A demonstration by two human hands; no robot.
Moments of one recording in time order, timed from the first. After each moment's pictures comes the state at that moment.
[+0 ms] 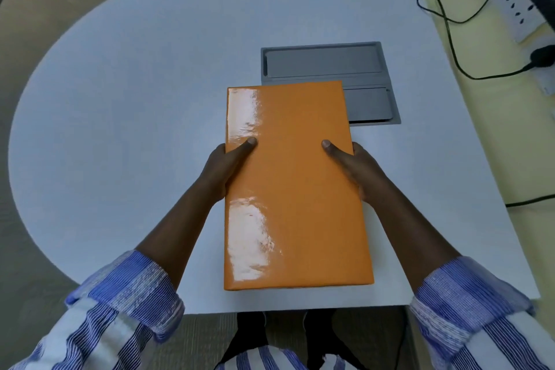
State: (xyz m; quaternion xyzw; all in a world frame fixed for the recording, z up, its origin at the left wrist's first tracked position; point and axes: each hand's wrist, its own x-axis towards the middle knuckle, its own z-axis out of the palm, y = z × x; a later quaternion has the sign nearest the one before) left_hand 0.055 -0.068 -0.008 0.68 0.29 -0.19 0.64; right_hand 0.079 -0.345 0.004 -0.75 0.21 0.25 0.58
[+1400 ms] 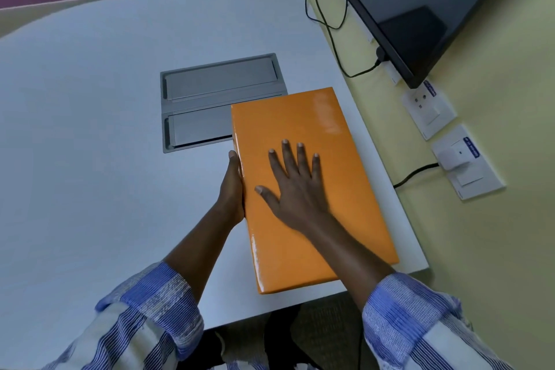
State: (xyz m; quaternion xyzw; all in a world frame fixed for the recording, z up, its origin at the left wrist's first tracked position) left_hand 0.060 -0.335 -0.021 0.56 0.25 -0.26 0.74; right_hand 0.029 -0.483 -0.024 -0.99 -0.10 0.05 0.07
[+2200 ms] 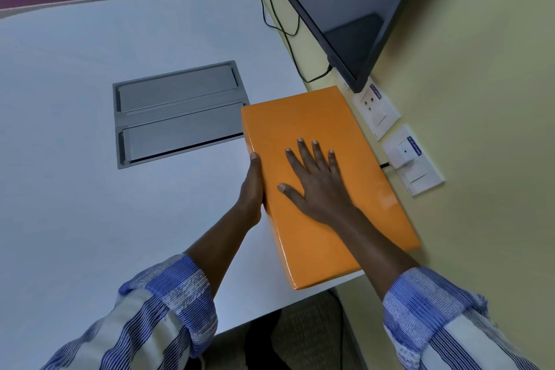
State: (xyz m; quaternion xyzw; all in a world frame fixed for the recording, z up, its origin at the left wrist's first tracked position) left_hand 0.062 -0.446 -0.020 0.62 0.16 -0.28 0.71; right_hand 0.032 -0.608 -0.014 -0.99 -0.09 0.04 0.07
